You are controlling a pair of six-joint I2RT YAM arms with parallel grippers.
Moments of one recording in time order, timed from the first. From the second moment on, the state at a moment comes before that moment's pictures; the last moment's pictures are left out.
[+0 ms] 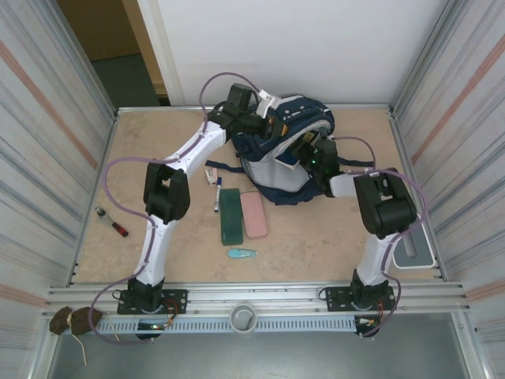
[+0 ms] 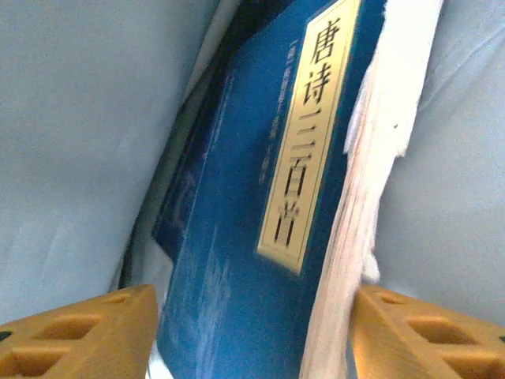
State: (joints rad) left arm -0.50 2.30 2.16 -0.45 0.75 -0.13; right arm 0.27 1.86 0.90 0.53 -0.08 0.97
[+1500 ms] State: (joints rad) left arm -0.26 1.69 1.13 -0.18 0.30 -0.30; right arm 0.35 1.44 1.00 -0.43 0.06 0.43
